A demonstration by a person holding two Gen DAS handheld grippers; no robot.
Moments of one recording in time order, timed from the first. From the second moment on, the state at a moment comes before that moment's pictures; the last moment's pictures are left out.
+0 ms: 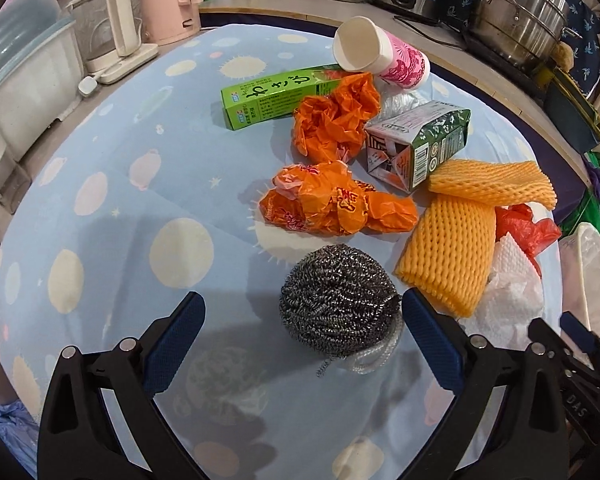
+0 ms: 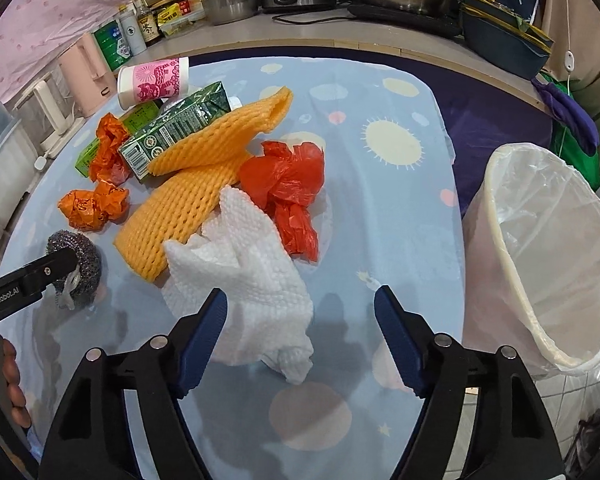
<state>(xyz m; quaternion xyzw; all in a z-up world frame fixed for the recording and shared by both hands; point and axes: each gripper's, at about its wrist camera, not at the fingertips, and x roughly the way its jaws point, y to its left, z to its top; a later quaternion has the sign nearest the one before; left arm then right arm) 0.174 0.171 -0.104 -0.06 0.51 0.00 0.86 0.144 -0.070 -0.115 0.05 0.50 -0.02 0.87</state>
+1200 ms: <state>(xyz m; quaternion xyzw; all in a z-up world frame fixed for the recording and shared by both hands) 0.120 0.114 -0.038 -0.03 0.47 -0.09 0.88 0.085 -0.104 -0.035 0.08 0.41 0.00 0.91</state>
